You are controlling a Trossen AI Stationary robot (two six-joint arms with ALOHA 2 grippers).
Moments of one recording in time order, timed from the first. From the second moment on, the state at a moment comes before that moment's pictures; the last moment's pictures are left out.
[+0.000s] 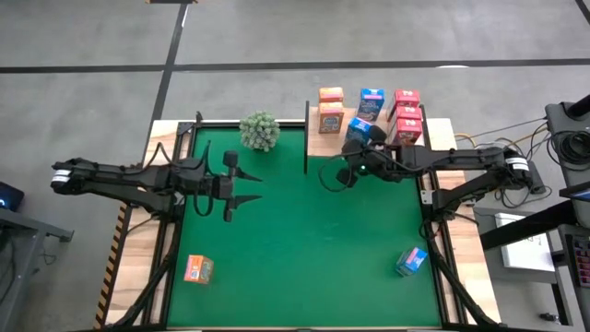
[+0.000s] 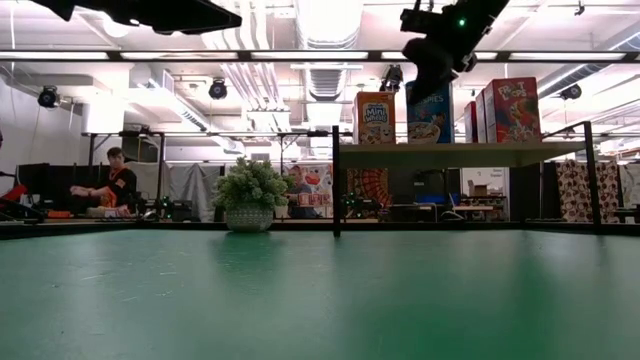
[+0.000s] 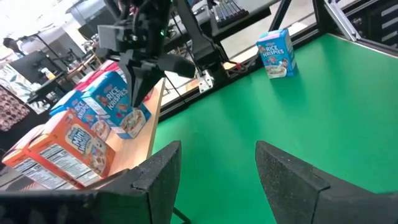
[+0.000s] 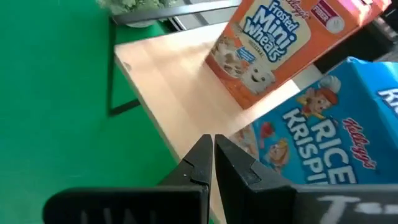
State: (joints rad) left arm -0.03 0.86 0.64 0.01 -0.06 0.50; right arm -0.12 1.31 1.11 -0.64 0.62 0.14
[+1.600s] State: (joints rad) left arm -0.03 0.85 0.64 0.00 -0.07 0.49; right arm -0.23 1.33 1.10 -0.78 0.63 0.03
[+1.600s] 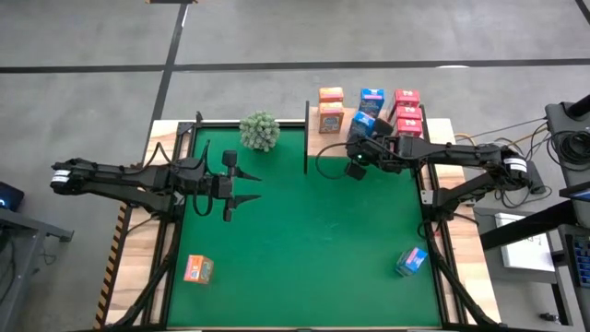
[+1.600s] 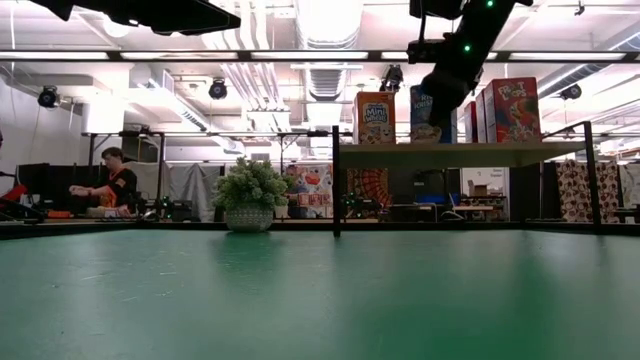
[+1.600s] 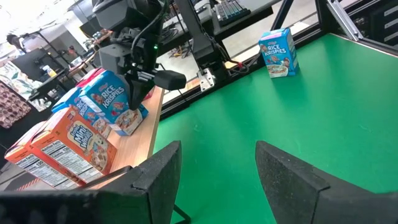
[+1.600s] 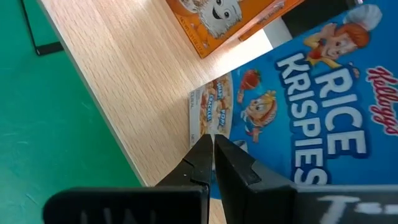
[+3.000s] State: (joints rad) left arm -0.03 0.85 0.64 0.00 -0.07 0.49; right arm -0.35 1.33 1.08 -0.70 0.63 -0.07
